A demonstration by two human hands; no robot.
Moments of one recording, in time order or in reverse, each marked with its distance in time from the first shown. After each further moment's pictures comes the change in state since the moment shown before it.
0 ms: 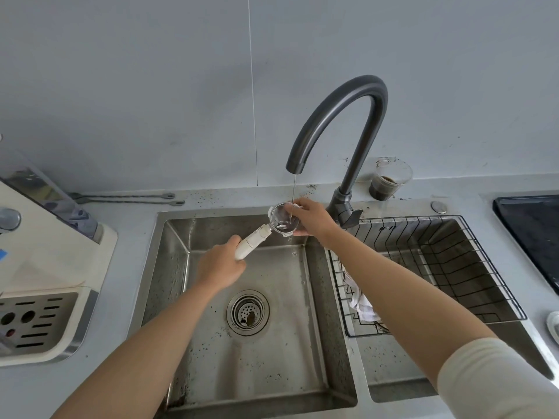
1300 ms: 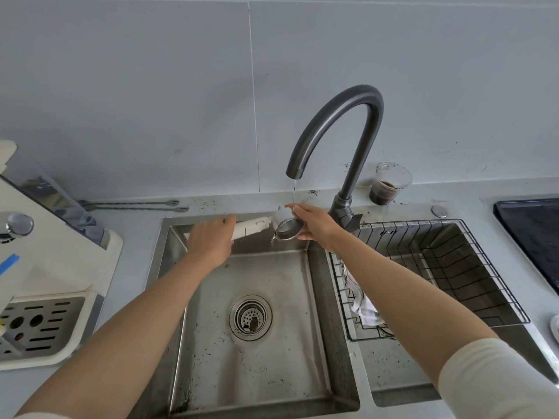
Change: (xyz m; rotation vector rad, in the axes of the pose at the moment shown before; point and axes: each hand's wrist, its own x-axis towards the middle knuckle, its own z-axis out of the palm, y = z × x) left_hand 0.015 0.006 -0.051 0.495 0.105 0.153; right_hand 0.005 0.007 -0.005 0.061 -0.078 0.022
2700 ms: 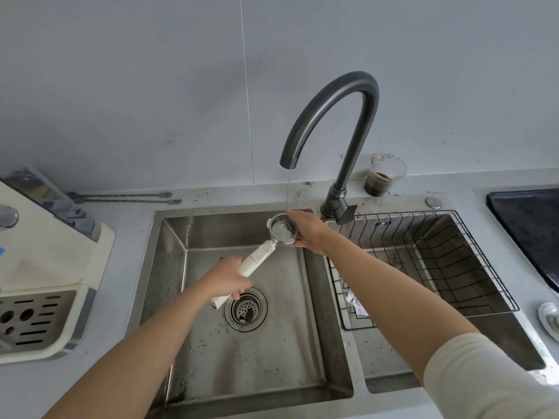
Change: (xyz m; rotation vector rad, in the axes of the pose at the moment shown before) left_hand -0.036 0.030 0.041 -0.921 -0.592 -0.129; right_hand -0.005 0.012 0.013 0.053 0.030 0.183
